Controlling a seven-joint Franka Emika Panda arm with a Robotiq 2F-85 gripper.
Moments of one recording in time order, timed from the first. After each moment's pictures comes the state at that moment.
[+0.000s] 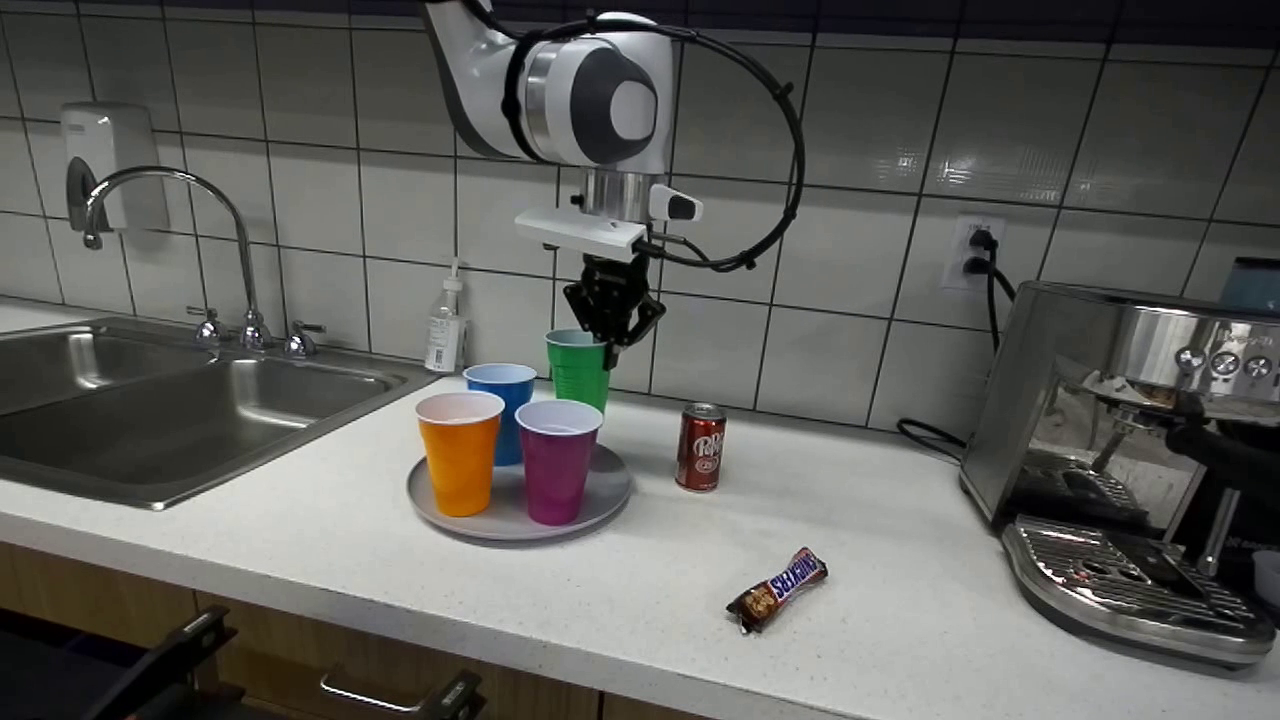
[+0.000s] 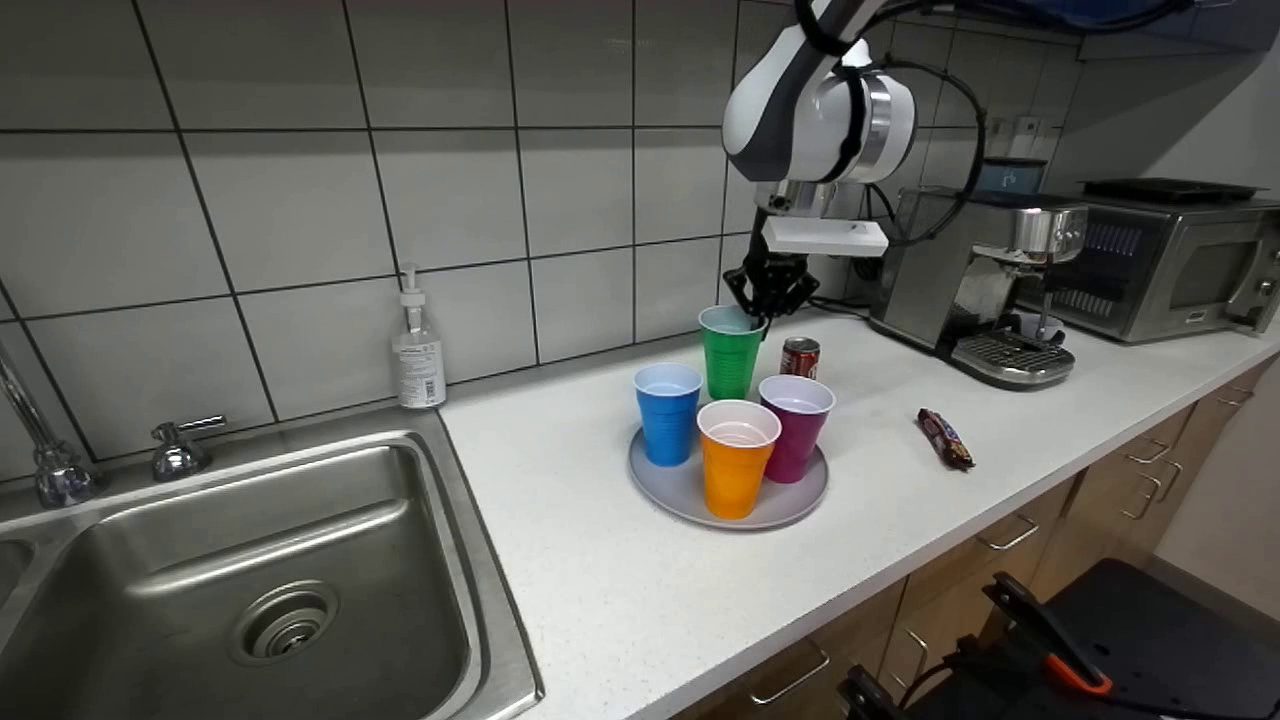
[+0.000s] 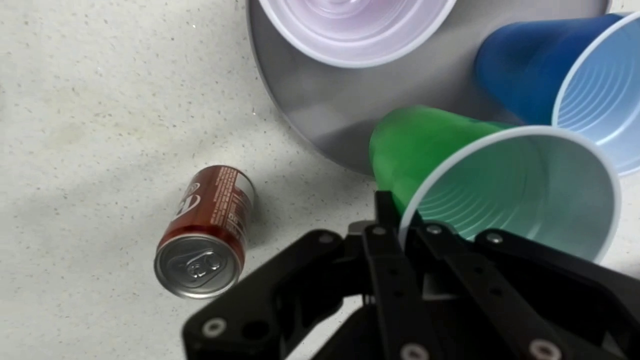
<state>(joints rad) -0.13 0.22 -0.07 -2.21 0.11 2.55 -0.04</state>
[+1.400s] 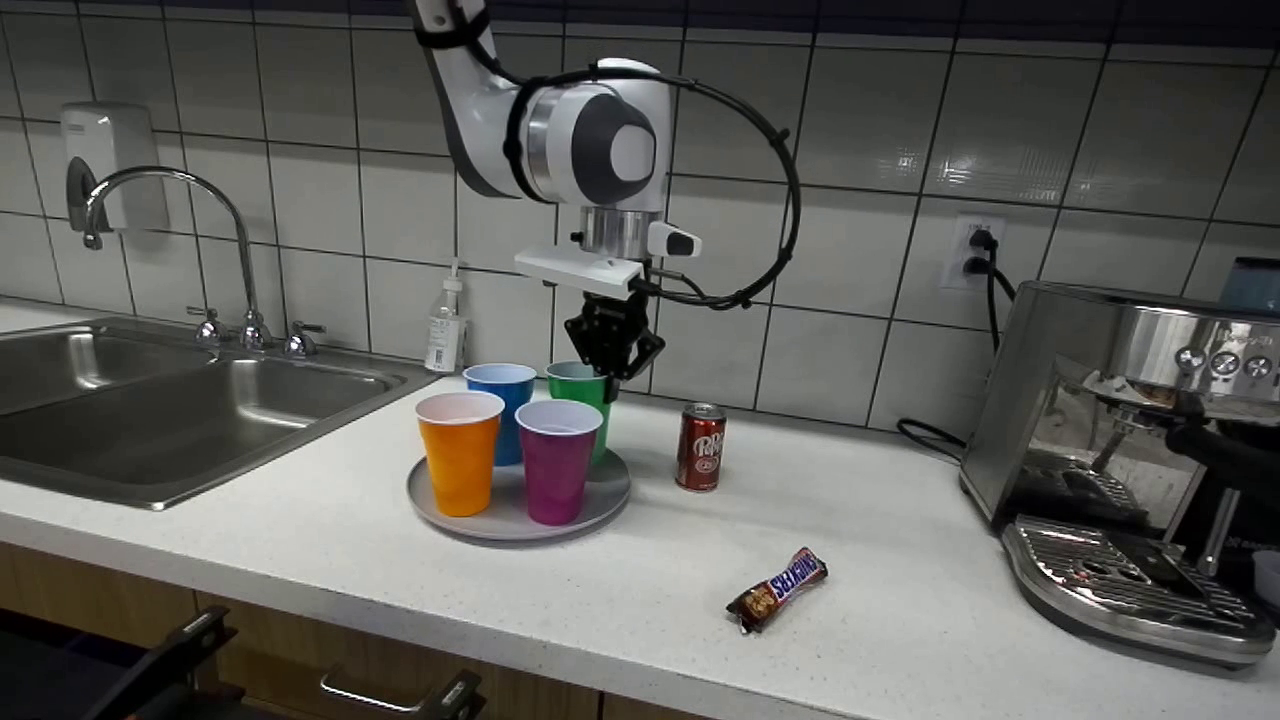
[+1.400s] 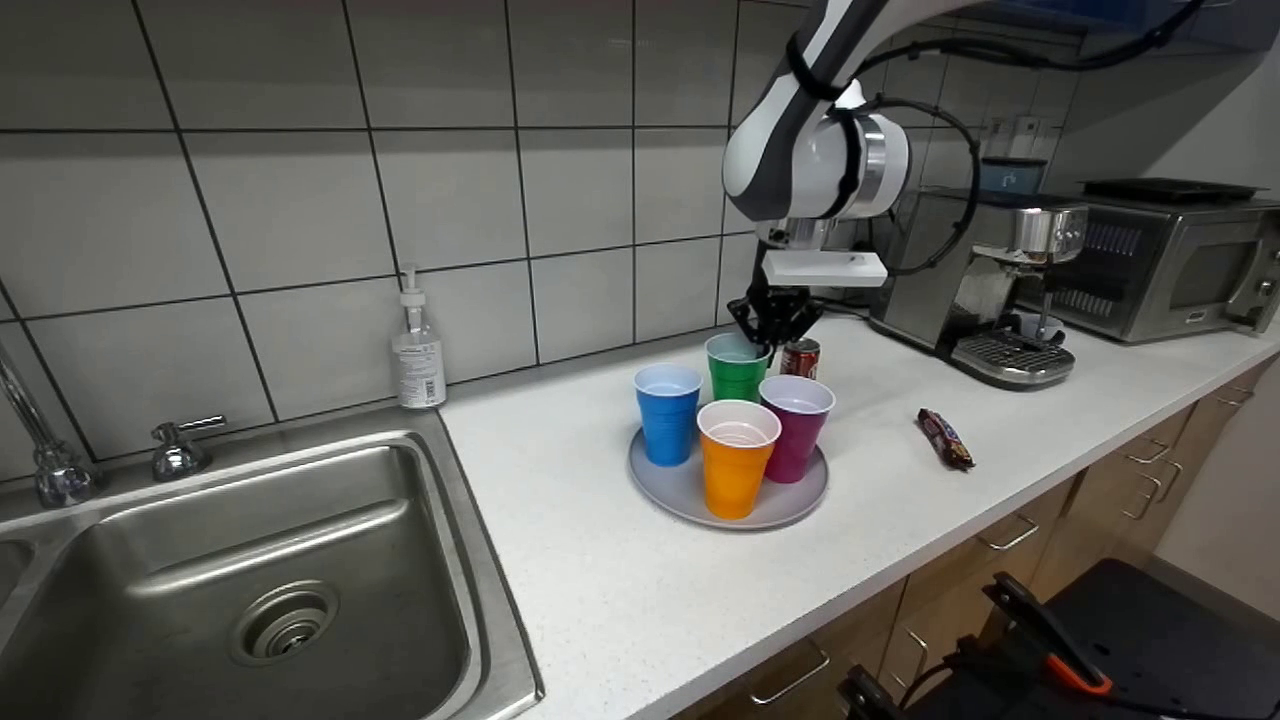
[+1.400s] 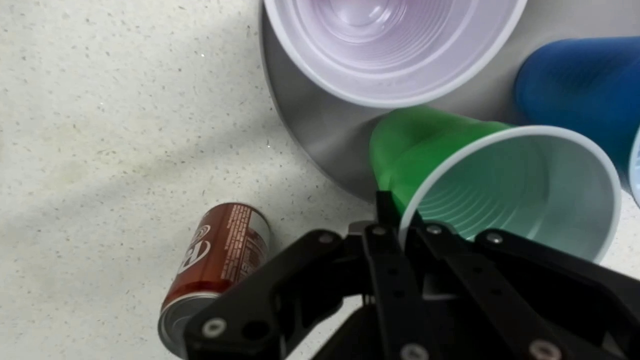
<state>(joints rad) -0.13 0.29 -0.08 -2.22 0.09 2.60 0.00</state>
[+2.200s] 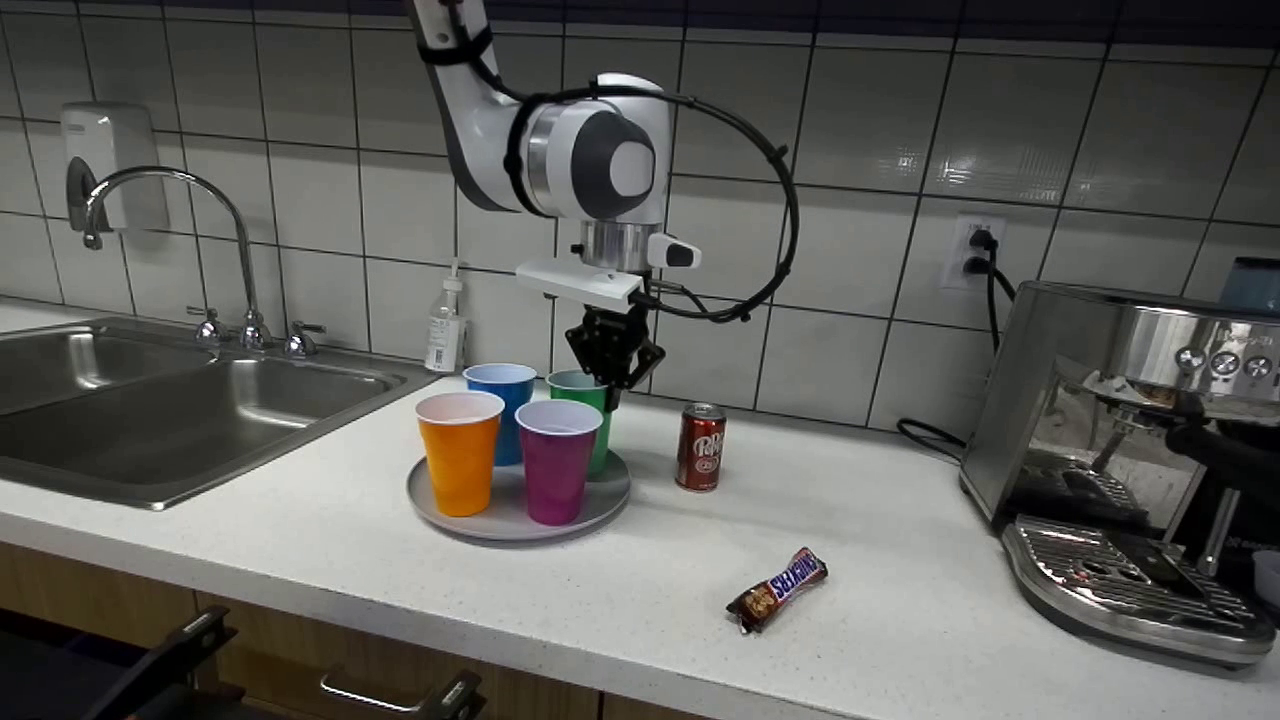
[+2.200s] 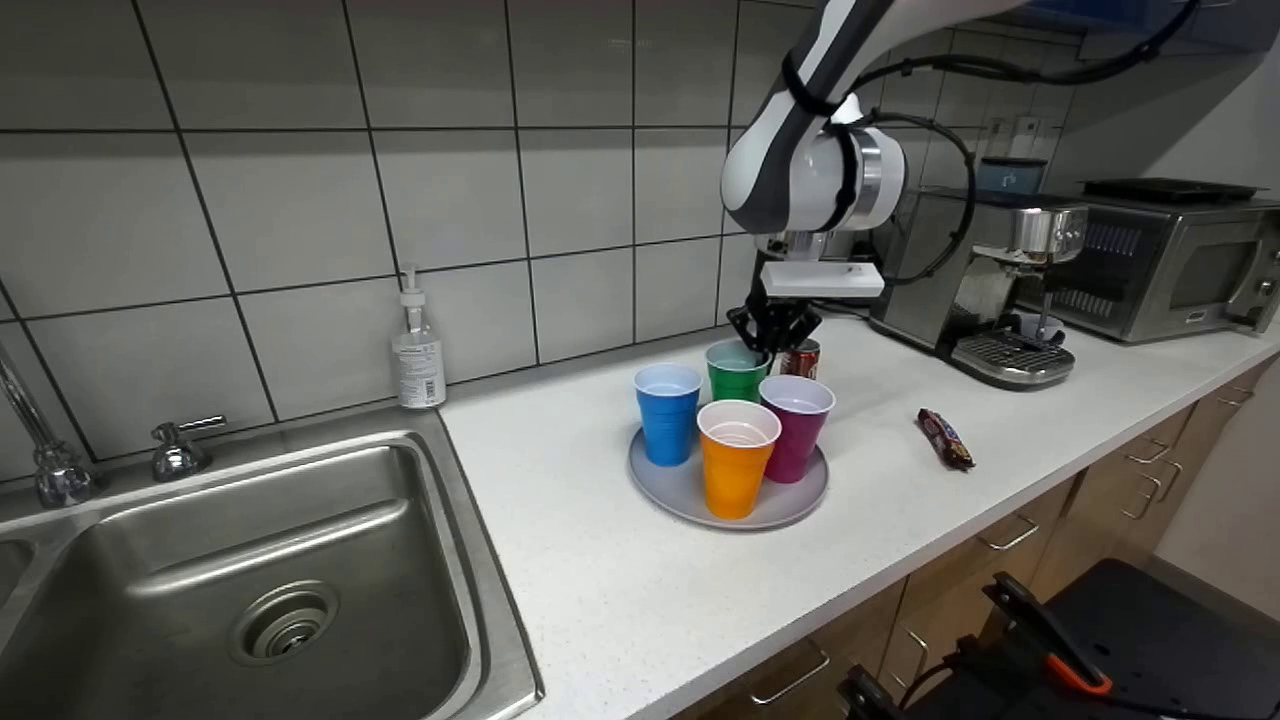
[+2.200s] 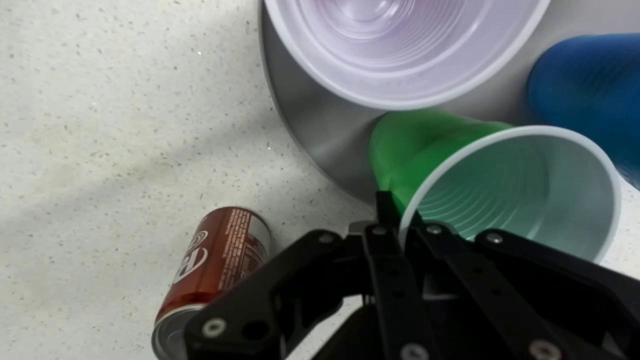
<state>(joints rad) -0.13 0.32 -0.08 -2.22 0.09 2.63 0.00</state>
